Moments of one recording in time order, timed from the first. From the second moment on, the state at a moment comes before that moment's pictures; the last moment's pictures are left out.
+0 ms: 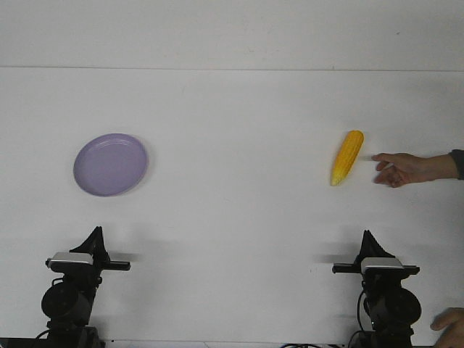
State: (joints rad) left arm -0.05 0.00 0.03 0.00 -0.07 0.11; right arm -0.04 0.00 0.02 -0.12 -0.03 0.00
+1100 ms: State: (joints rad) left arm -0.05 0.01 0.06 0.07 -0.05 -0.23; right arm -0.04 0.00 0.02 -0.12 -0.03 0.00
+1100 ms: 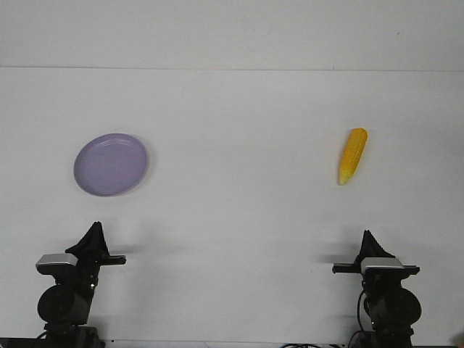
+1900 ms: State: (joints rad) left arm 0.22 1.25 1.04 -0.40 0.01 -0.13; right arm -0.04 0.00 0.02 -0.12 -0.03 0.00
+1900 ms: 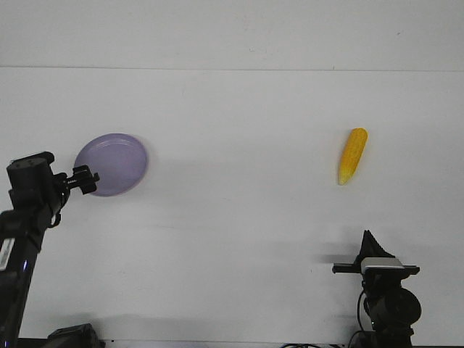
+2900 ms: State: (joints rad) left arm 0.30 1.74 1.16 -0.26 0.08 -0.15; right arm -0.04 0.00 0.02 -0.12 -0.03 0.00
